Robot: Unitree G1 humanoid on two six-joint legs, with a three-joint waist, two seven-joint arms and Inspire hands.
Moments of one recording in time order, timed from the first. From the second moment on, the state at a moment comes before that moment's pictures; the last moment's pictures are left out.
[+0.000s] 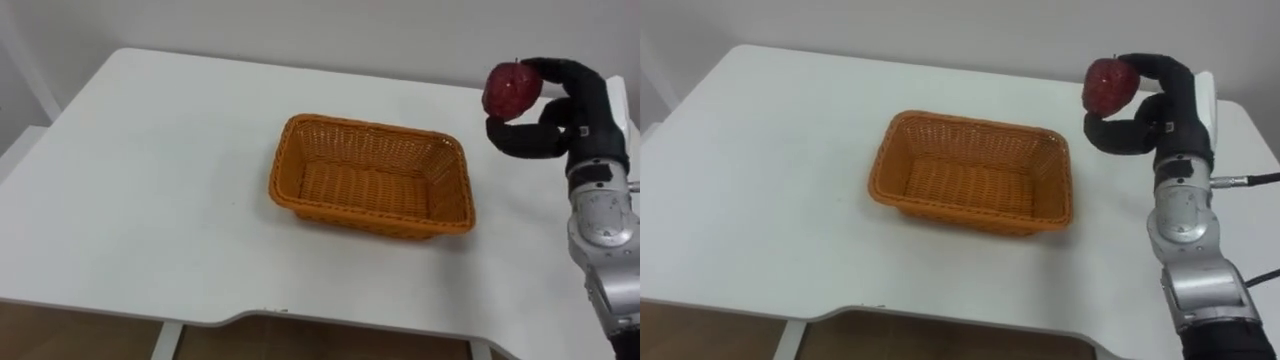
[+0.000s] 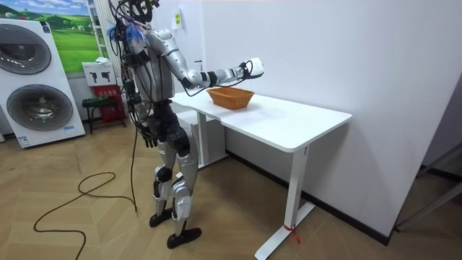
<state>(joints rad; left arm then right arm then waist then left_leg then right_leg) 0.26 0.26 0.09 1.04 0.29 0.08 0.01 -0.17 -0.48 0.01 0.21 -0.01 -0.03 -0.27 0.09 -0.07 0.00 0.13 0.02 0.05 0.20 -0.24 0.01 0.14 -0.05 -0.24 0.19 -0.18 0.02</state>
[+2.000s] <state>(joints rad) 0.27 0.24 0.06 1.09 0.26 -0.01 0.07 0.05 -0.38 -0.06 -0.10 -0.22 -0.16 -0.25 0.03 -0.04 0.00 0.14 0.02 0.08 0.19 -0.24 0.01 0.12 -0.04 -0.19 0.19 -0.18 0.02</state>
